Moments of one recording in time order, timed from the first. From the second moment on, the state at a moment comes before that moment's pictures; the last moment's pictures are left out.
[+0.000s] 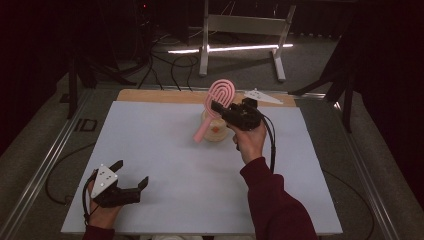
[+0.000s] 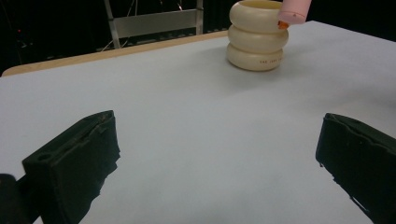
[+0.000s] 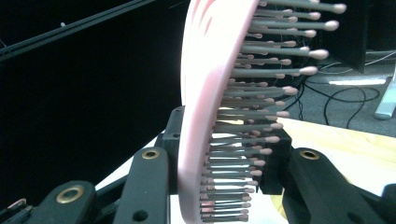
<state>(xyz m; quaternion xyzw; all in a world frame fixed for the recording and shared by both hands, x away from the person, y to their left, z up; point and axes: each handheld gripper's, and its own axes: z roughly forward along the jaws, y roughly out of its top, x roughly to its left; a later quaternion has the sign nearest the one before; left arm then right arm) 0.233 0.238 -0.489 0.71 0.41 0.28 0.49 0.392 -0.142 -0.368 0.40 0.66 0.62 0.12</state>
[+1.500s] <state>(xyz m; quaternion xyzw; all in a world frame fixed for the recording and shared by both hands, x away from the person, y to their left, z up) 0.232 0.238 -0.488 0.71 0.41 0.28 0.49 0.419 -0.161 -0.359 0.45 0.63 0.61 0.16</state>
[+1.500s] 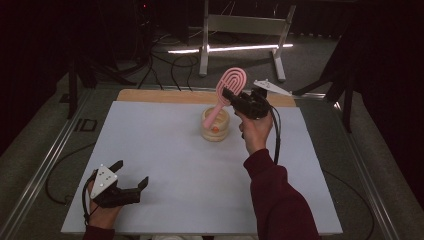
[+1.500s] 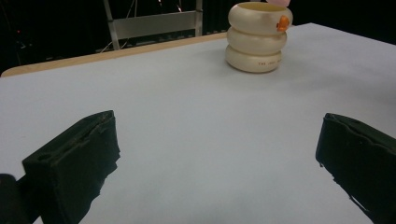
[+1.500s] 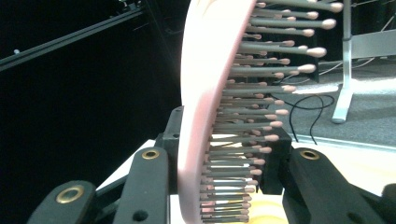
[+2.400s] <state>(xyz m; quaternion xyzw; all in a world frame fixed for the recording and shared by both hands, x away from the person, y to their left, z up) 0.231 0.239 -0.488 0.71 0.41 0.28 0.49 0.430 -0.171 -0.352 0.47 0.62 0.60 0.19</state>
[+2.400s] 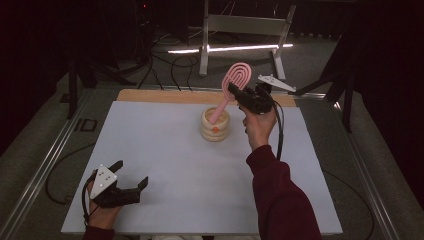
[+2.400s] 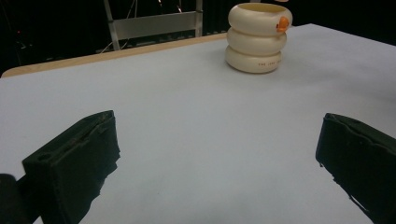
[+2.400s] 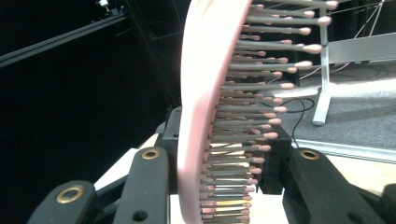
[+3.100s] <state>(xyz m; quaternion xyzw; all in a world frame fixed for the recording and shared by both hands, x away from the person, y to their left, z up) 0.230 0.238 -0.487 0.71 0.41 0.28 0.50 0.440 -0.179 -0.356 0.49 0.61 0.59 0.21</state>
